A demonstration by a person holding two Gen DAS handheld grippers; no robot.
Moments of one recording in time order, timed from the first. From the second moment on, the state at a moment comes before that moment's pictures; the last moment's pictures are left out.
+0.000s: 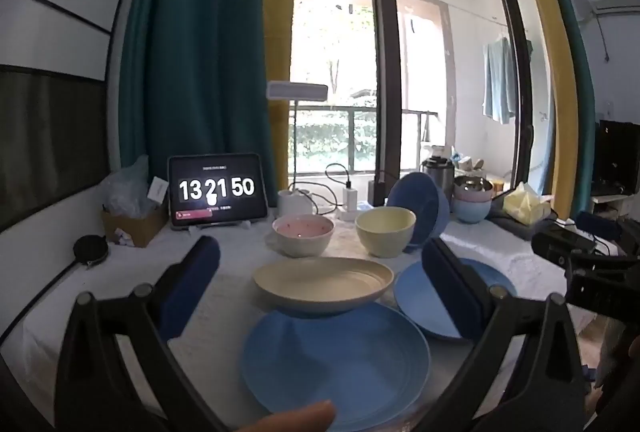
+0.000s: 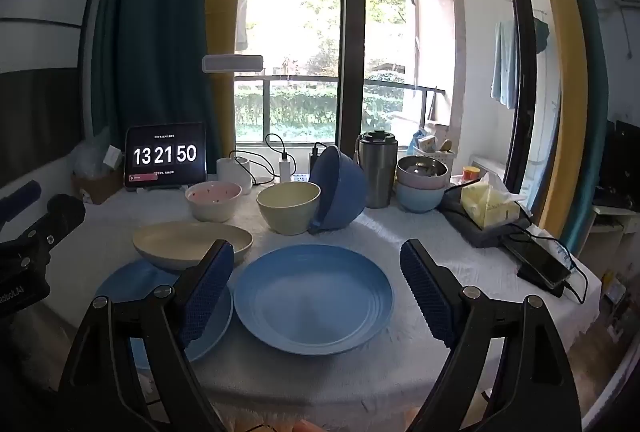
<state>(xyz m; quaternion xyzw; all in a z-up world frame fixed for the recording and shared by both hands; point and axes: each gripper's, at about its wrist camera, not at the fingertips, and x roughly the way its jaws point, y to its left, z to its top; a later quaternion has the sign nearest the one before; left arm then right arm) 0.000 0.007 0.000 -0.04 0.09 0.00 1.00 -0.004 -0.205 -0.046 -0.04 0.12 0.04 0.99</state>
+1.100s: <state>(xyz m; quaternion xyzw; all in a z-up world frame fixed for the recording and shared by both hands) -0.006 0.006 0.009 -0.01 0.08 0.01 1.00 -0.005 -0.206 -0.042 -0.02 0.12 0.04 0.99</state>
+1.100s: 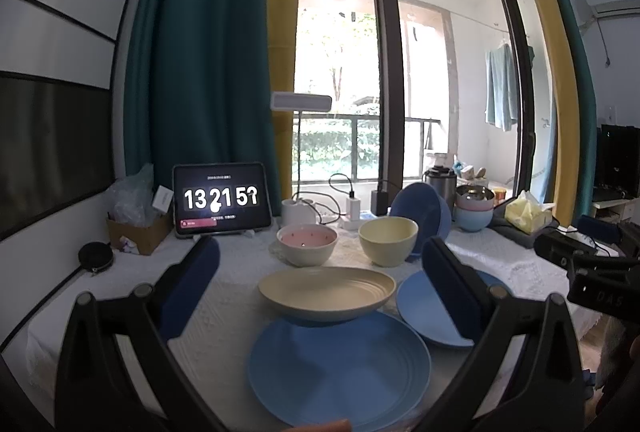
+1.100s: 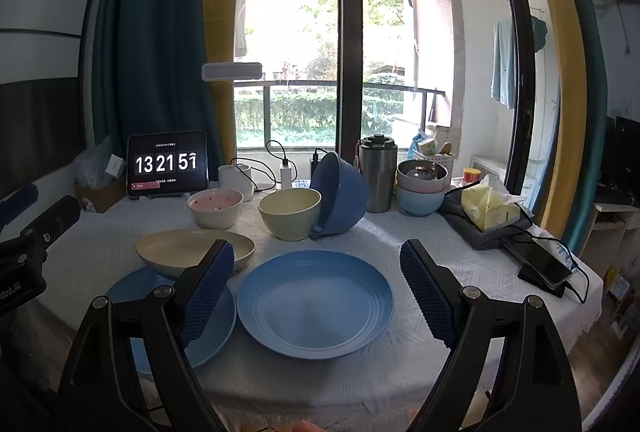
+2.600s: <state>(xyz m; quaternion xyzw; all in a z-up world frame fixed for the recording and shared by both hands) -0.005 0.018 0.015 -0.02 0.08 0.03 1.00 0.006 -0.205 -0.030 -0.02 0.10 0.05 0.99</state>
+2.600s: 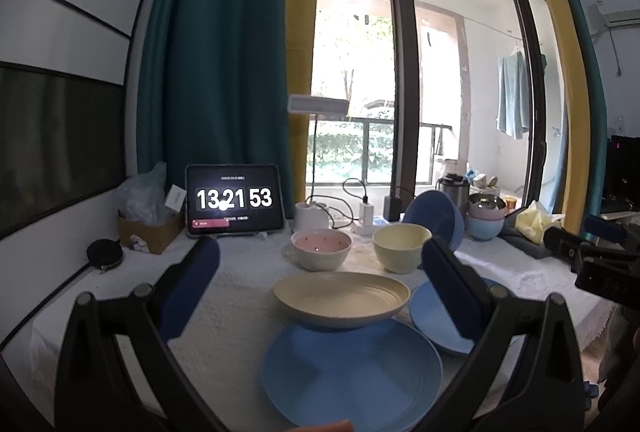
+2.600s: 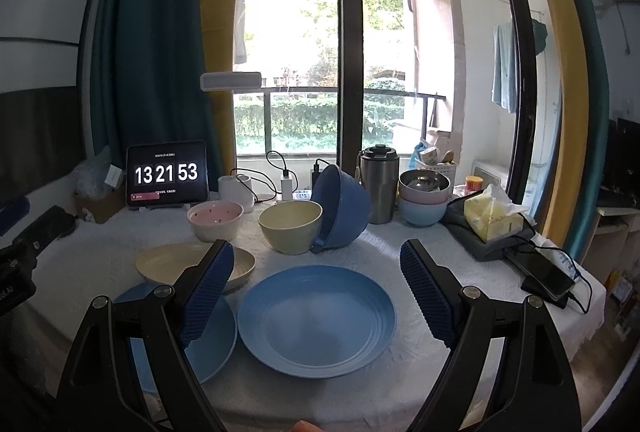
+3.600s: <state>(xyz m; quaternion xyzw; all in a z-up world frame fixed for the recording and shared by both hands) 0.058 0.044 -0.006 -0.01 0.13 0.04 0.99 0.060 -0.190 -0.049 -0.03 0.15 0.07 0.99</state>
